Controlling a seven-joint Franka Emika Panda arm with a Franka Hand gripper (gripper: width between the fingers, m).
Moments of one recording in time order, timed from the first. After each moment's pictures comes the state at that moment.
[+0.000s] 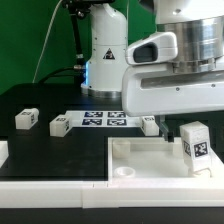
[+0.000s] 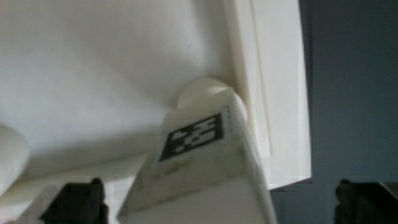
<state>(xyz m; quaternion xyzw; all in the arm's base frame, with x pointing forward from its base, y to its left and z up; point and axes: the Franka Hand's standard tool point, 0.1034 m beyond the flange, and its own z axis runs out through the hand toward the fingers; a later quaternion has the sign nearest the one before) 0.629 0.113 0.083 -1.00 0.03 -0.01 0.07</state>
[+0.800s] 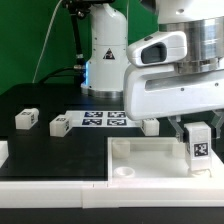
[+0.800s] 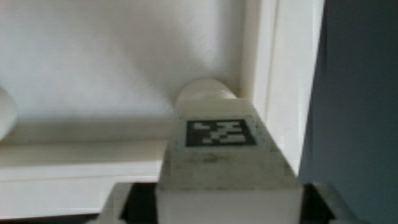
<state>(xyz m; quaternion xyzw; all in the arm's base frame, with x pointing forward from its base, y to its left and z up) 0.629 0.112 0.083 -1.00 -0.02 -0.01 0.07</state>
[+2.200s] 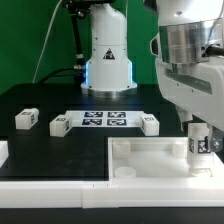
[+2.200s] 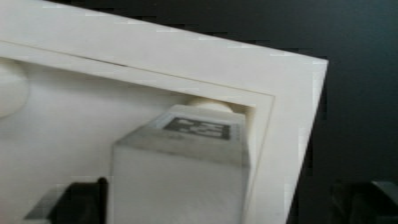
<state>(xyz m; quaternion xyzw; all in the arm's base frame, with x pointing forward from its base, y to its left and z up) 0.627 0.117 0.081 -0.80 0.60 0.03 0.07</state>
